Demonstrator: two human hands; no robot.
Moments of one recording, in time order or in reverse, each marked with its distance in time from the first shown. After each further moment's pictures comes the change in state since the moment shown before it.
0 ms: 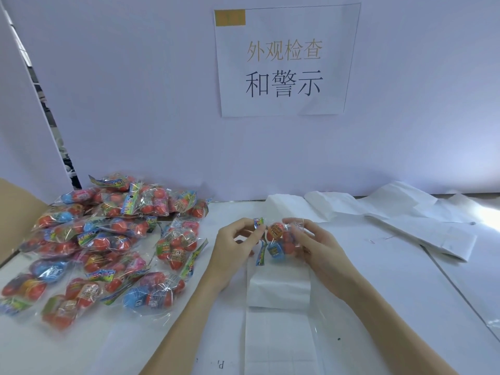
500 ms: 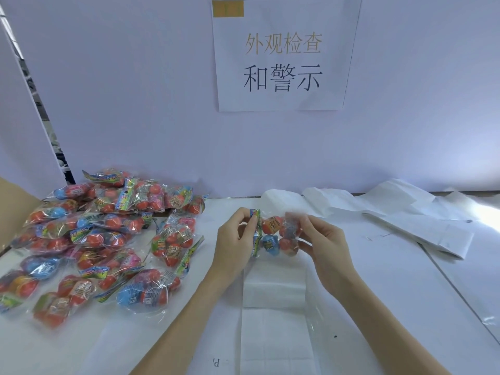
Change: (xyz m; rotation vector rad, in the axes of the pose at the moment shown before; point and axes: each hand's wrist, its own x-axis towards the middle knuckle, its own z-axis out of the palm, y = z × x) left_hand 0.000 0.008 0.014 0.086 0.092 0.087; right_hand -0.003 -0.006 0.009 0.000 0.228 -0.115
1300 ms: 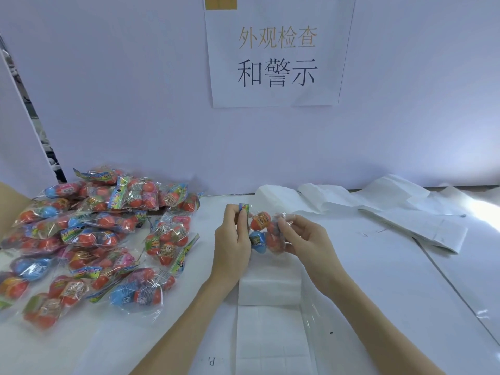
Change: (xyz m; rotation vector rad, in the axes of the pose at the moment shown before) left_hand -0.005 -0.005 0.013 0.111 0.151 0.117; right_hand -0.003 0.006 0.007 -0.114 -0.083 0.032
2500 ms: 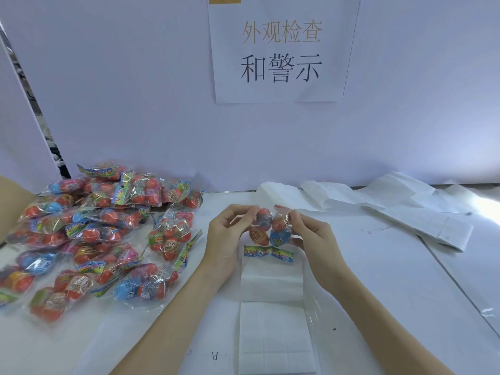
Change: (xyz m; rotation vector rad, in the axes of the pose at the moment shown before) left_hand 0.012 -0.010 -0.010 -0.652 -0.096 -0.342; right_hand 0.002 0.001 -0.001 -0.102 0.001 -0.025
